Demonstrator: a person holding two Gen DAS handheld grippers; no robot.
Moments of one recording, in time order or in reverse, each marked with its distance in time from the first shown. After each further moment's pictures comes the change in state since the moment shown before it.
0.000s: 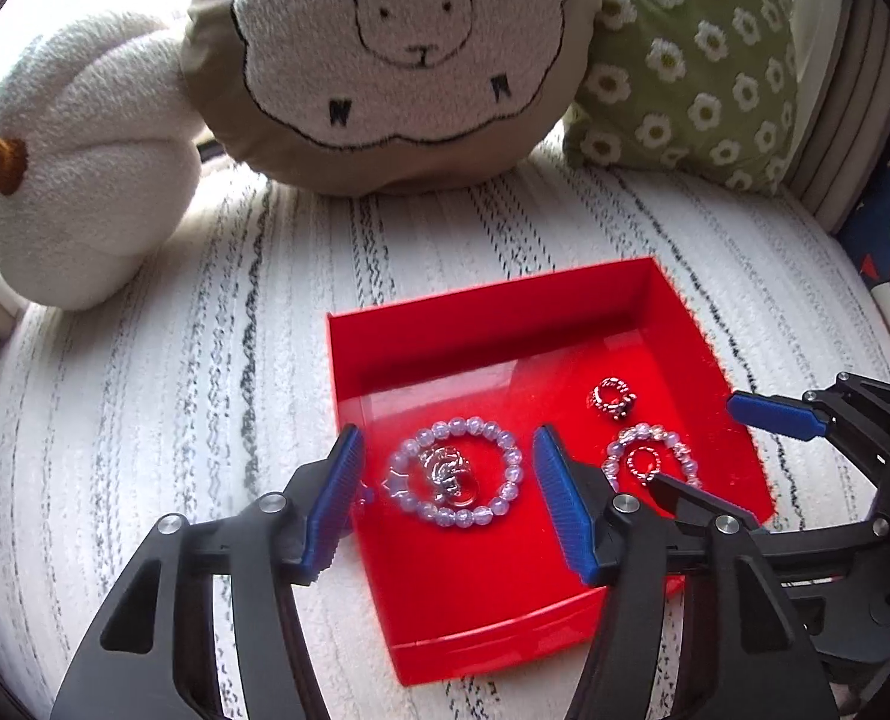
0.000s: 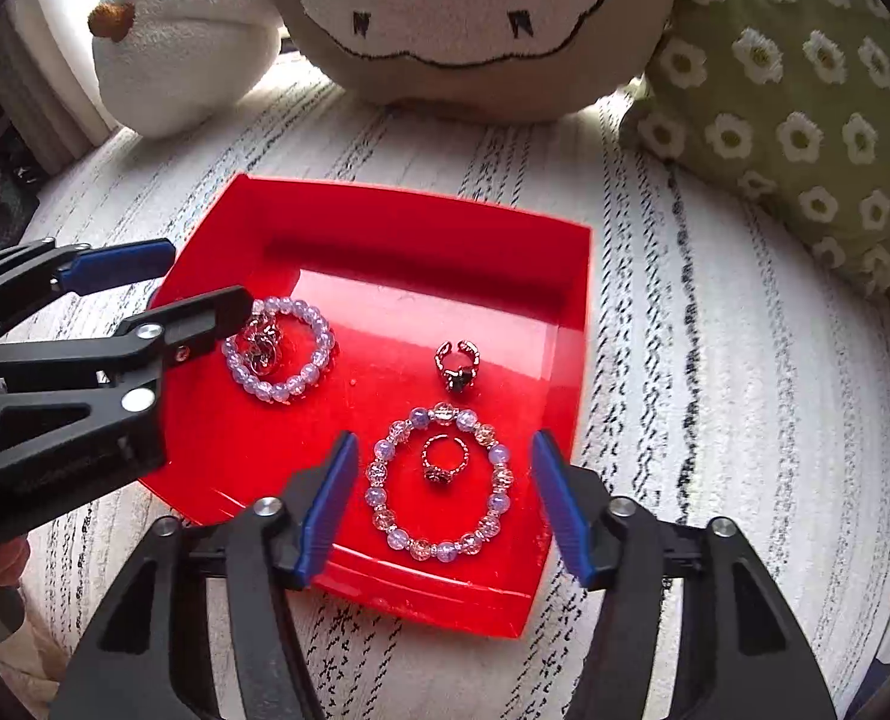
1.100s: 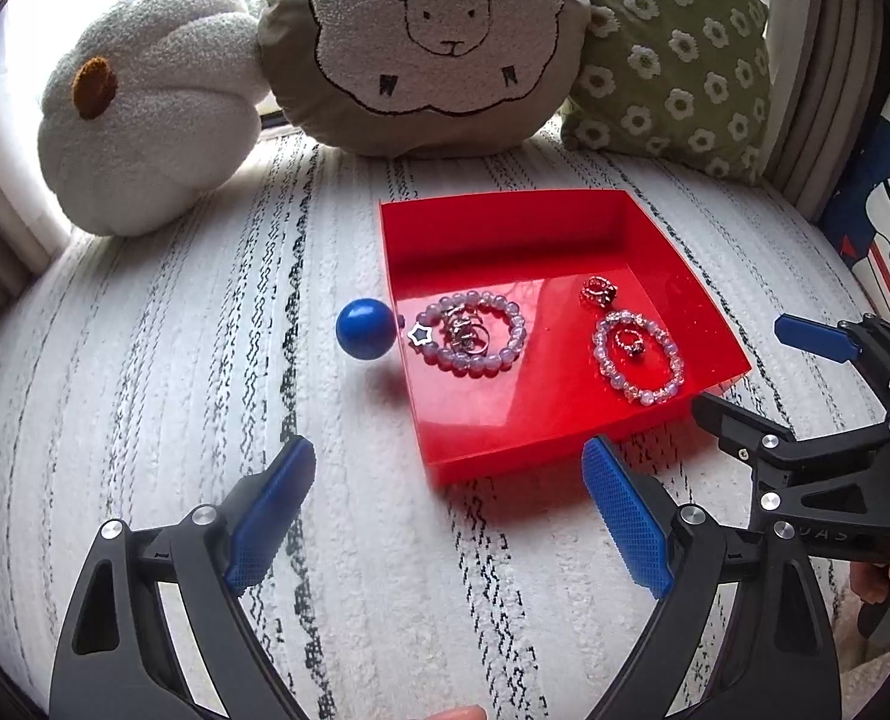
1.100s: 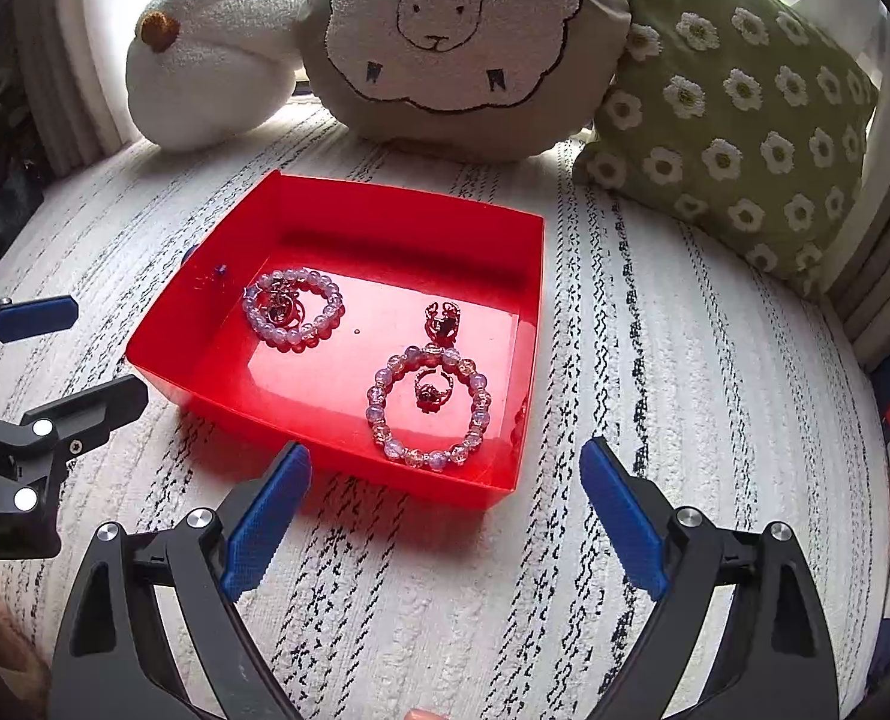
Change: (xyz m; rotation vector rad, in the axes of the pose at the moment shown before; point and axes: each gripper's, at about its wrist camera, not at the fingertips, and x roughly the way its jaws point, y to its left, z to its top) left arm -0.041 0.004 -0.092 -0.043 -0.051 0.018; right arm -0.033 0.006 -0.064 -0.008 -0.163 -0.071
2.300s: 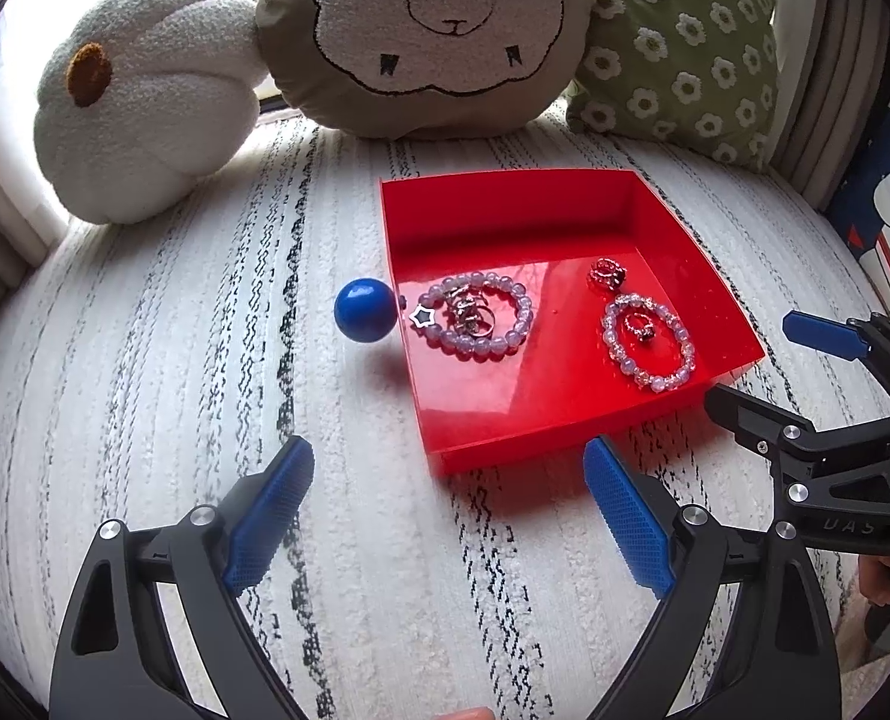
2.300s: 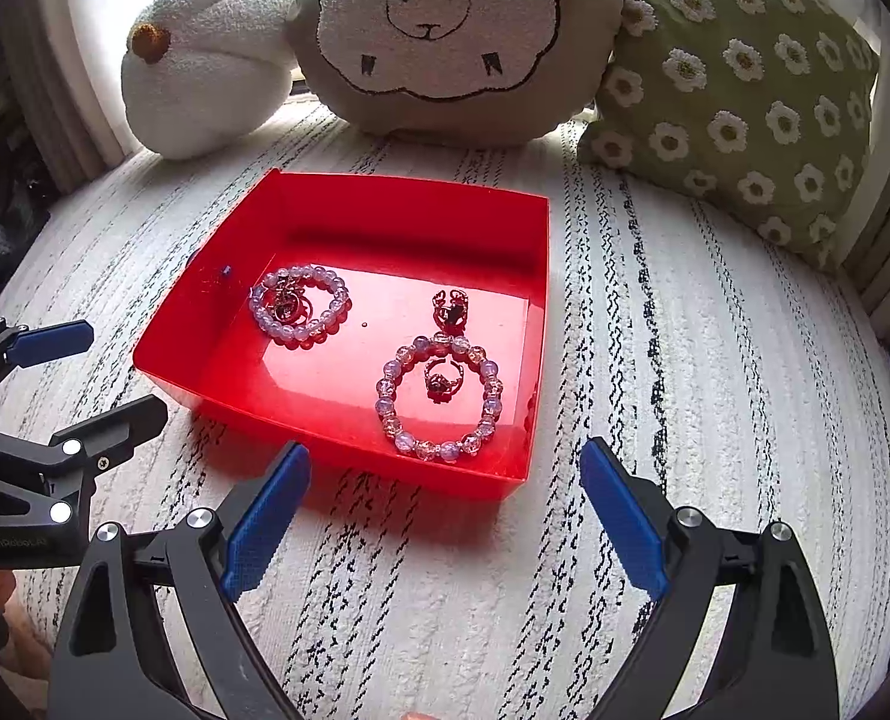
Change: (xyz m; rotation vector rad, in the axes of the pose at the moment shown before) left arm 0.008 0.001 -0.004 0.003 0.032 0.003; right arm 0.004 -0.002 -0.002 0.033 0.024 0.042
